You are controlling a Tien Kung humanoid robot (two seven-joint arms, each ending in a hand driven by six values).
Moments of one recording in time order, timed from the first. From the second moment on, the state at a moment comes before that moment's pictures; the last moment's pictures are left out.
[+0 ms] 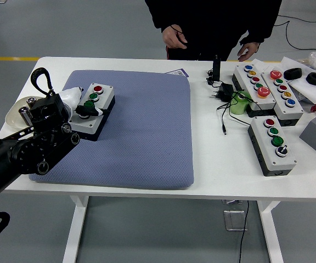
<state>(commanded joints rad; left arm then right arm) -0.89 0.18 -0.72 -0.80 1.75 -0.02 0.65 0.03 -0.15 0.33 0.20 -0.34 -0.27 -0.12</state>
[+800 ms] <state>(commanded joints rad) -0.92 0.18 -0.66 -0.75 1.83 -0.06 0.65 0.03 -0.15 0.32 0.20 -0.34 -0.27 -0.12</state>
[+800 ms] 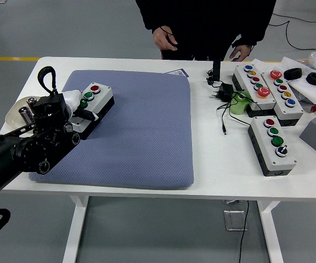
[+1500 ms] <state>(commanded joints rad) -0.89 0.28 -0.65 -0.83 1.86 0.08 0.42 0.03 -0.15 0.33 0.20 -0.34 -0.27 -0.12</state>
